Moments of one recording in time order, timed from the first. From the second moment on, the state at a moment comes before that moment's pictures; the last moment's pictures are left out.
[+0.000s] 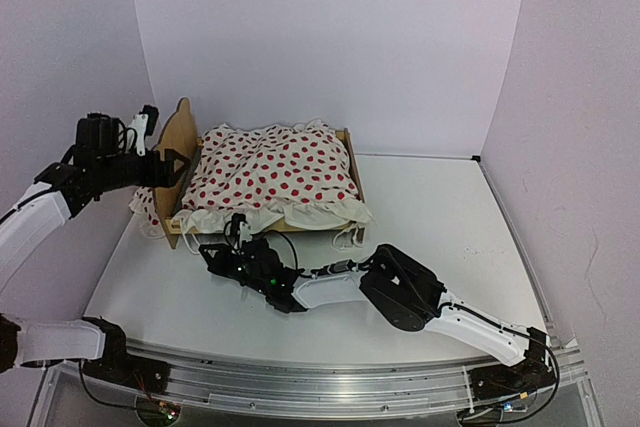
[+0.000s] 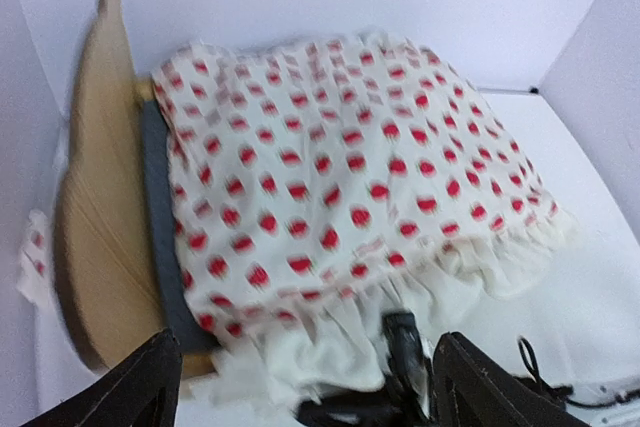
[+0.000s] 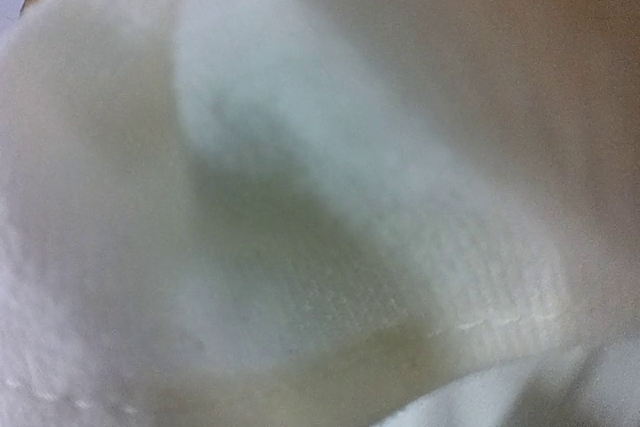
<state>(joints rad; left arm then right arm) -0.24 1.03 0.98 -0.41 0.17 -0.12 1.15 2.89 2.18 0.66 0.08 1.01</state>
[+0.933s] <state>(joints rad) 0.10 1.80 1.38 -0.30 0.18 0.19 1.13 2.81 2.05 0.66 0.04 0.93</state>
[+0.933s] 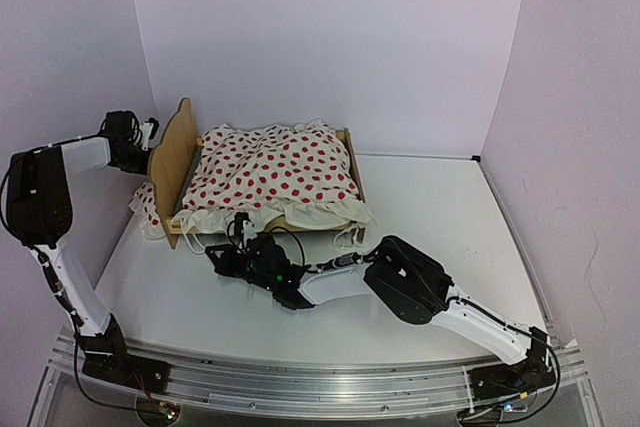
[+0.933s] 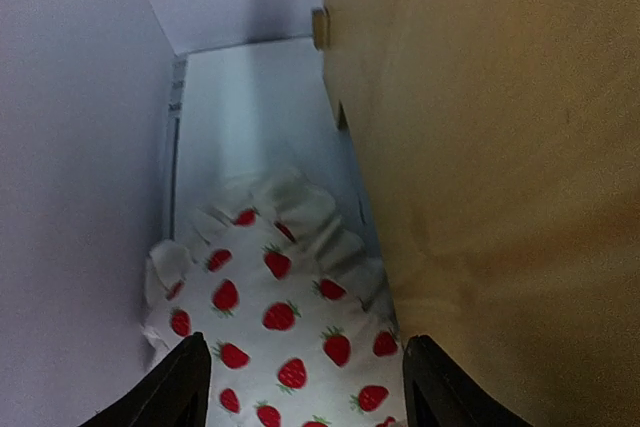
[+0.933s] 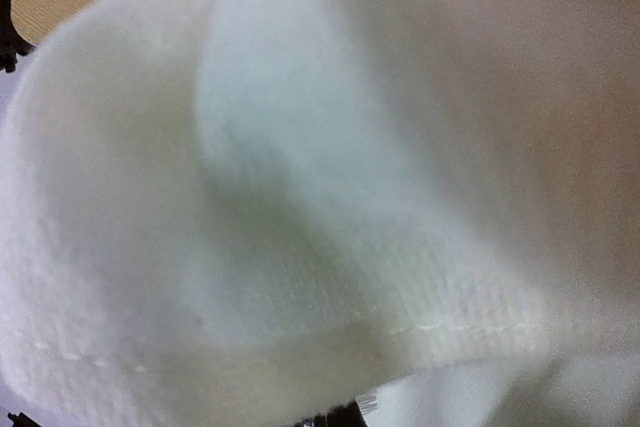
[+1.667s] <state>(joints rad) -0.13 1.34 0.92 -0.37 0.39 0.13 1.12 2.46 1.43 0.73 0.02 0.87</state>
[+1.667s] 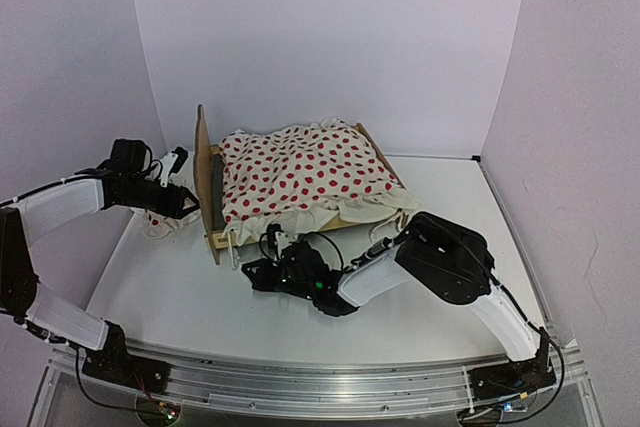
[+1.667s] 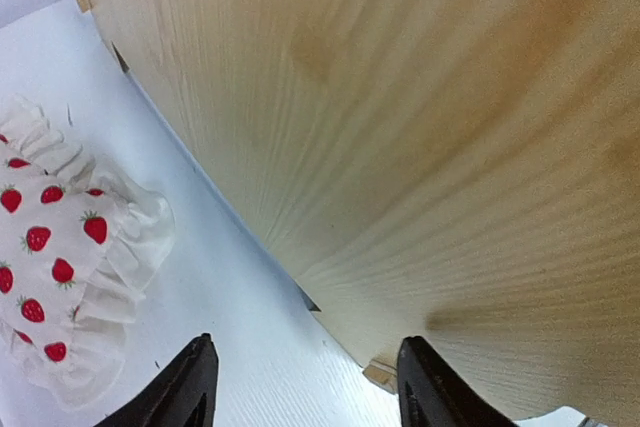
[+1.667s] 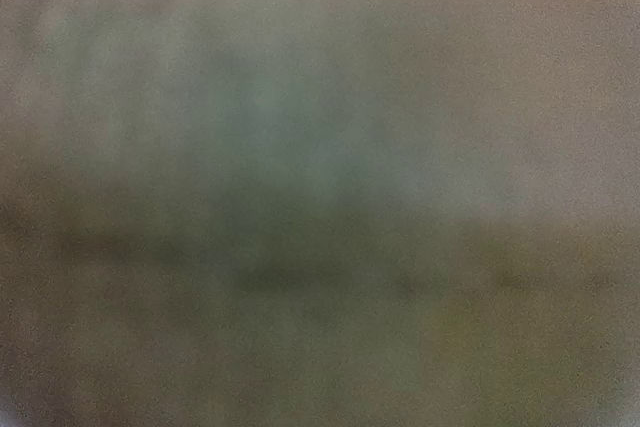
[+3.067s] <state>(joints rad) -0.47 1.06 0.33 -0.01 0.73 1.10 1.12 2.29 1.34 0.56 -0.20 1.04</state>
